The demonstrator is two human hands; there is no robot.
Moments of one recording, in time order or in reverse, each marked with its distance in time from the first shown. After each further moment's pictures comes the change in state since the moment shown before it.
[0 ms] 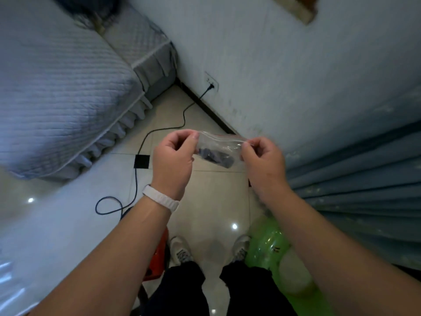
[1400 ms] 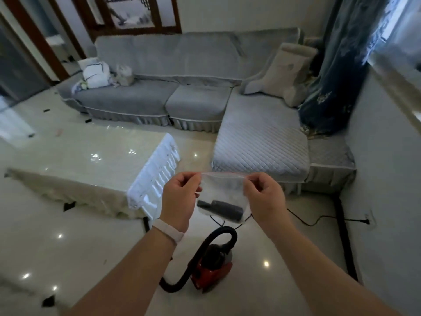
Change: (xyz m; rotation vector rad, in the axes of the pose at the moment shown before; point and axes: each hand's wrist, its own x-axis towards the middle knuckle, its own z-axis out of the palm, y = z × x) left_hand -0.286 0.153 -0.149 -0.114 1.104 0.085; right_hand -0.214 -0.189 0.022 0.000 -1.034 -0.506
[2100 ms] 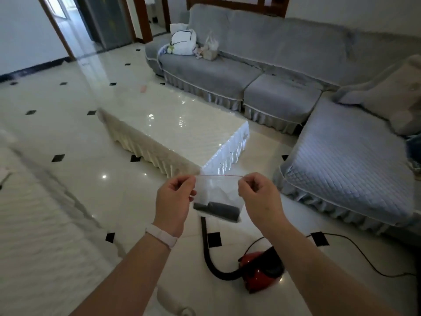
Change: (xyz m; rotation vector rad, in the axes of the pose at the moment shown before) left_hand 0.078 -0.047 -0.391 -0.154 0.377 -0.097; right_hand -0.074 -0.065 0.388 -0.191 -0.374 -0.082
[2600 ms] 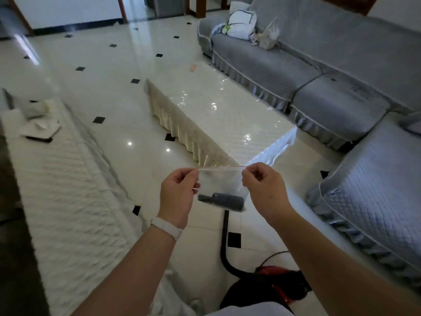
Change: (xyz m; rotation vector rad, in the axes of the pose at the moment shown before) left_hand 0.098 0.002 -0.150 -0.111 0.201 -0.090; right_hand 0.051 -0.070 0.178 -0.118 -0.215 -0.073
